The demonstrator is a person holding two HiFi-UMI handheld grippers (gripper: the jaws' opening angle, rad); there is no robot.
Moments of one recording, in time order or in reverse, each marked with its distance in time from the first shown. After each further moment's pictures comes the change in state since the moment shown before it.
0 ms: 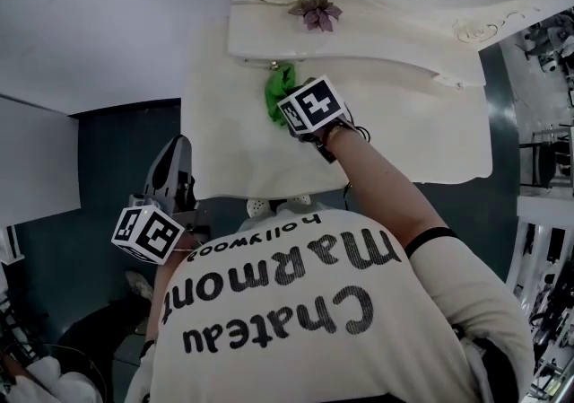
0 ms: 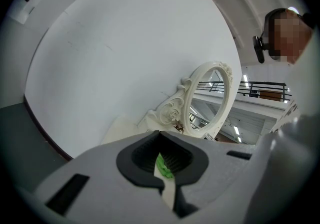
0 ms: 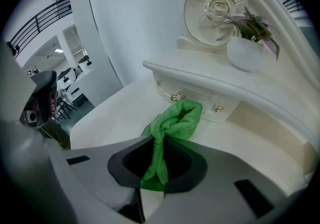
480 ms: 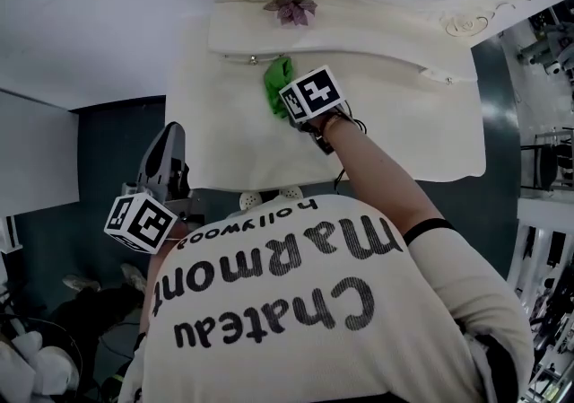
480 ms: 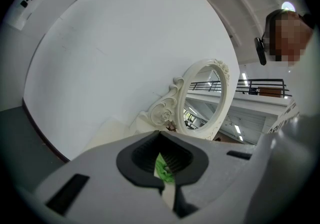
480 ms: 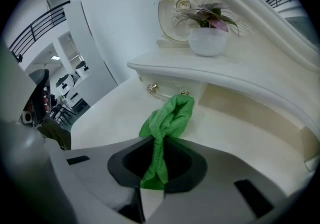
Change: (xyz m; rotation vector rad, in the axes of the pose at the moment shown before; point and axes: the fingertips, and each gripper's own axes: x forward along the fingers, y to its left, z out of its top) left arm 0.015 -0.048 -0.003 0.023 -0.026 0.014; right arm -0.024 -0.040 -0.029 0.071 0.000 0.009
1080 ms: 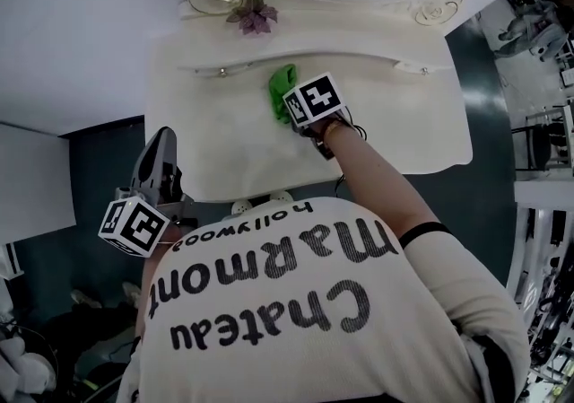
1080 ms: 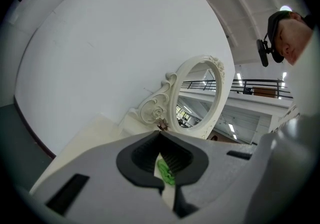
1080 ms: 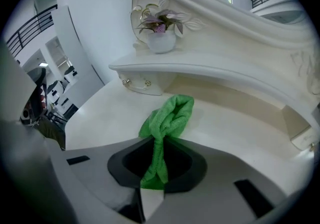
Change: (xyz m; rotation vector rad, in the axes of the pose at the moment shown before) left arm 0.029 -0.031 -0.009 0.010 0.026 -0.069; right arm -0.034 -0.057 -0.038 0.102 -0.004 -0.082
